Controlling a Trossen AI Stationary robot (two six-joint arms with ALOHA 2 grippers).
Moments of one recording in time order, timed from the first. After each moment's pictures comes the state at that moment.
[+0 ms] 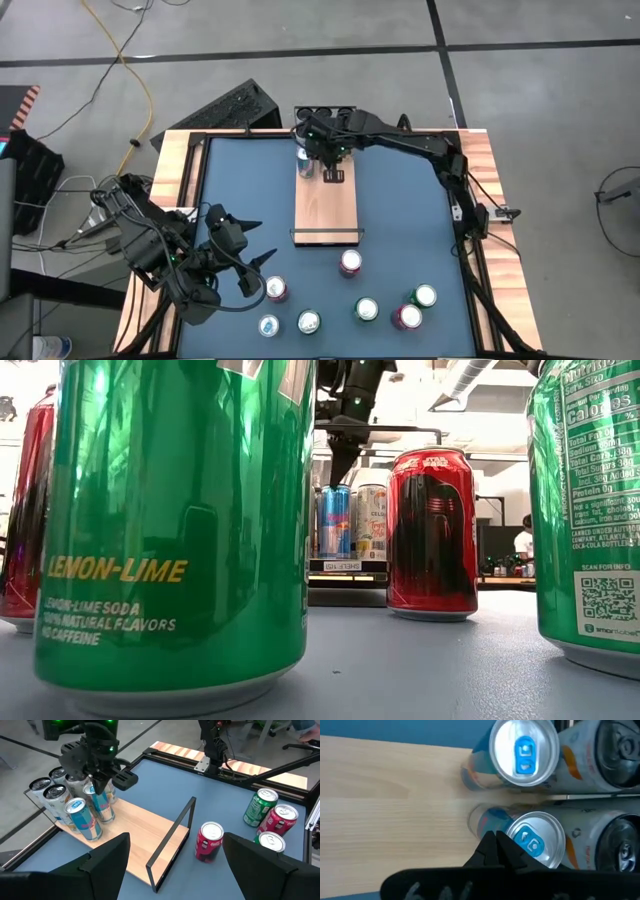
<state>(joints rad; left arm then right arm) -0.74 1.58 1.89 -1.25 -1.03 -0.89 -0.30 2.12 2.20 -1.24 0.16 -0.37</state>
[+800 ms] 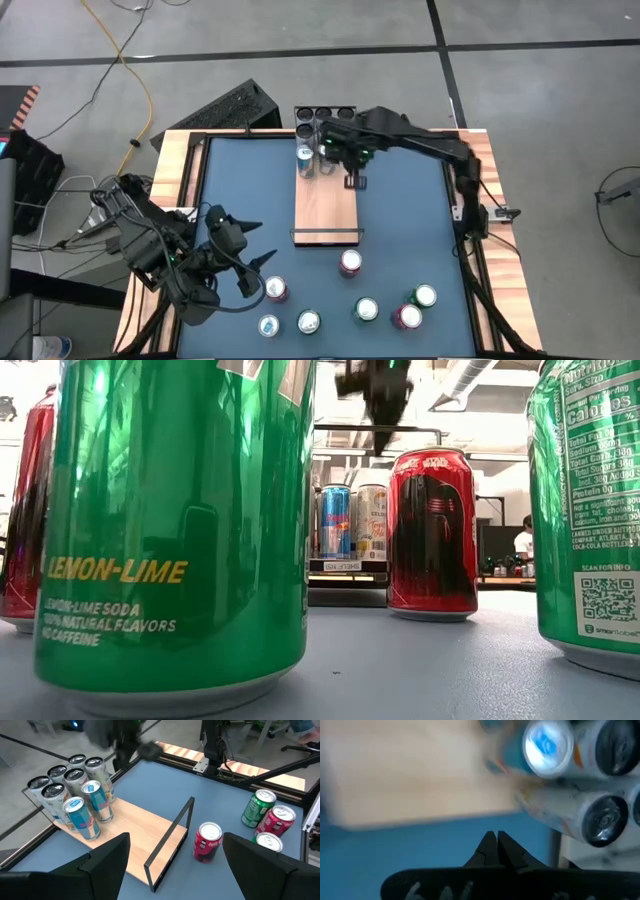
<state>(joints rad) -0.75 1.58 1.89 -1.25 -1.03 -0.90 -0.22 2.00 2.25 -1.57 0.18 -0.21</state>
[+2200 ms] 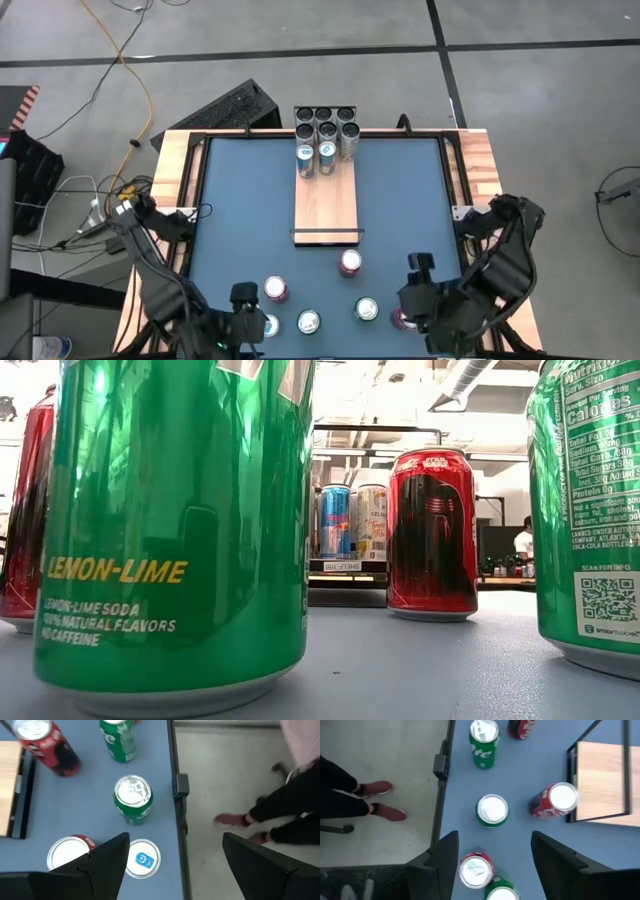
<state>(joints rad) -0.86 1.77 1.90 -1.02 -0.37 -0.72 0.84 1.83 2.25 -1.57 0.32 0.68</state>
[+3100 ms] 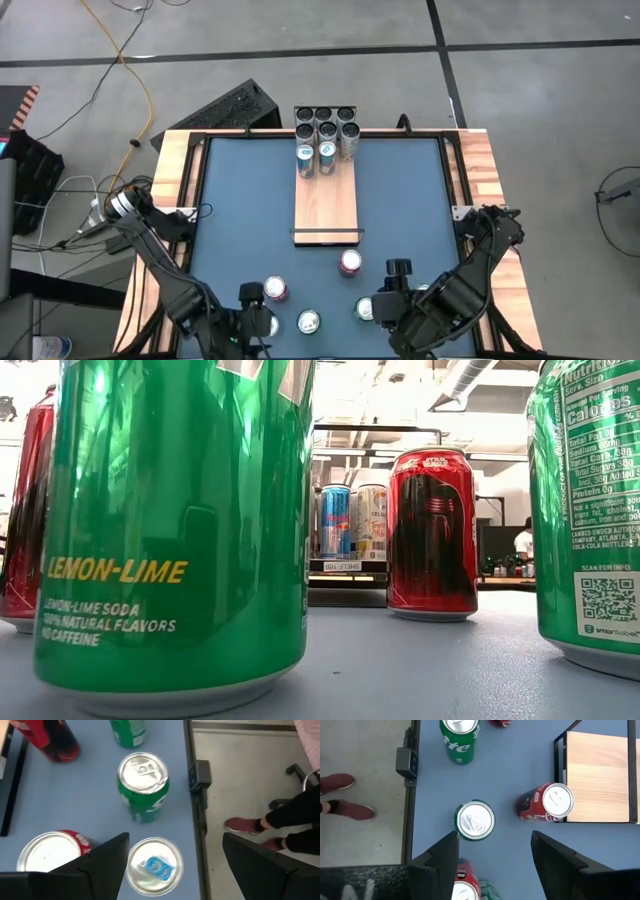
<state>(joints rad) -0.86 1.70 1.51 -0.70 -0.41 -0.72 0.78 1.96 2.25 -1.57 0.37 0.67</state>
